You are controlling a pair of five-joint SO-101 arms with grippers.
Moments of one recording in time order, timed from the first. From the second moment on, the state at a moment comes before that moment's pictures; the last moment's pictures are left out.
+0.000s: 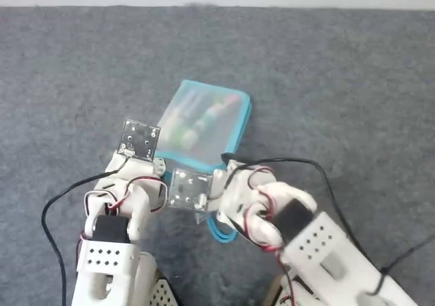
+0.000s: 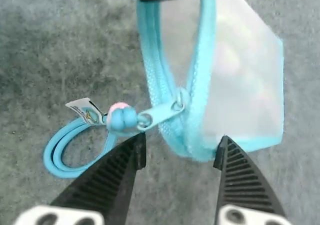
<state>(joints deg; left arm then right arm) -2.4 -73.3 83.5 40.8 -6.2 -46.1 -51.0 54.9 56.2 40.7</state>
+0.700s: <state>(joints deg) -0.2 -73.4 83.4 41.0 -6.2 -44.1 -37.6 46.3 53.0 31.1</state>
